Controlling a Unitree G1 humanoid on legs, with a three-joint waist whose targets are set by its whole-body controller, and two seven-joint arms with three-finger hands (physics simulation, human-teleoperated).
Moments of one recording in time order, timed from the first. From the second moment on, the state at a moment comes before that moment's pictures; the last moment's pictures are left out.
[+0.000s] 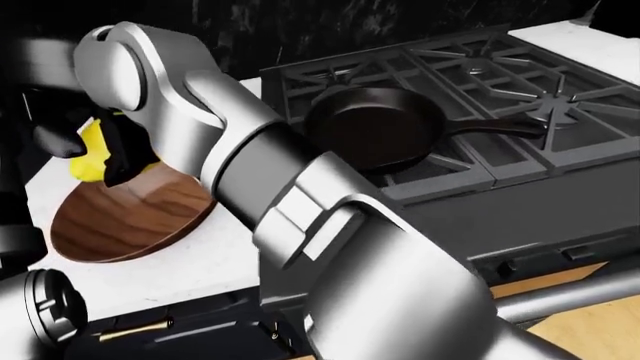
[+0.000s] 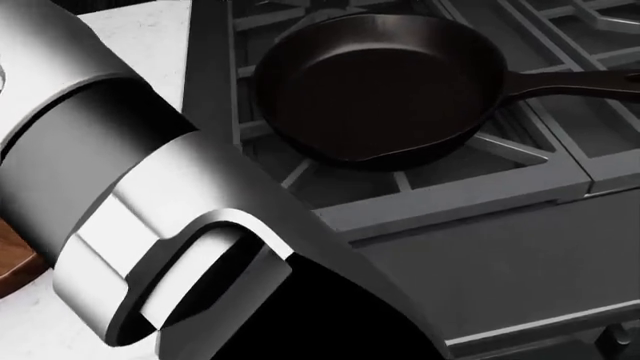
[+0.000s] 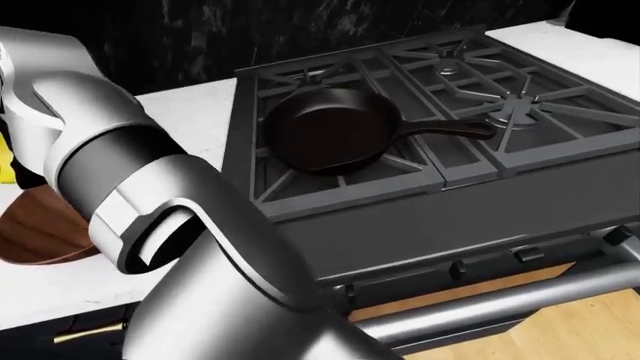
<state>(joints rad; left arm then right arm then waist) -1.08 0.84 0.29 0.78 -0.05 0.45 -0.04 -1.97 0.40 0.04 1.30 -0.62 0.05 0.50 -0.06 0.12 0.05</state>
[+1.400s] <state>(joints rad) -1.03 0.84 0.30 0.81 -0.07 0.41 -0.03 -1.79 0.42 0.03 1.36 -0.71 -0.01 0.14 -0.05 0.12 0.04</state>
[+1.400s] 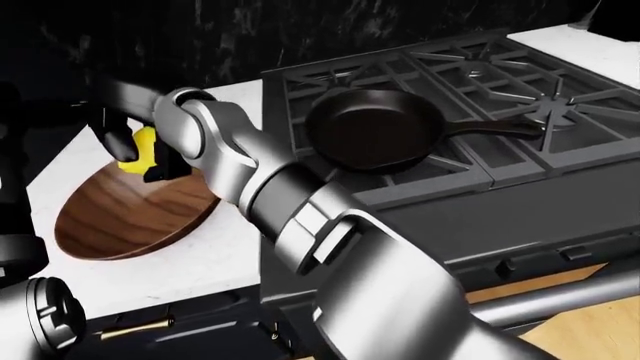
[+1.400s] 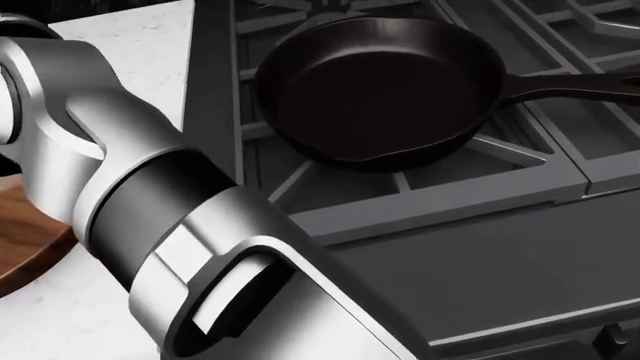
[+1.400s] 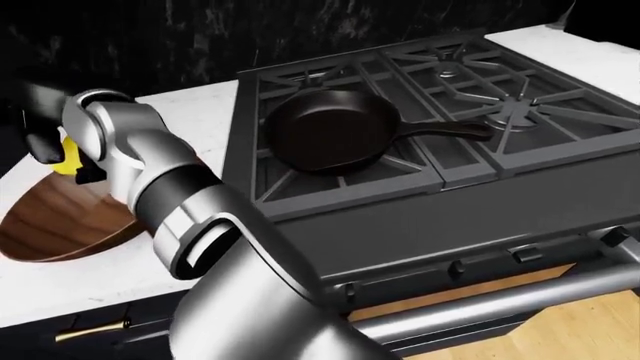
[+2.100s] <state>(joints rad) -1.03 0.85 0.30 0.81 -0.07 0.41 -0.03 -1.73 0.46 0.04 1.37 -0.72 -0.06 0.11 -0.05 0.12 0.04</state>
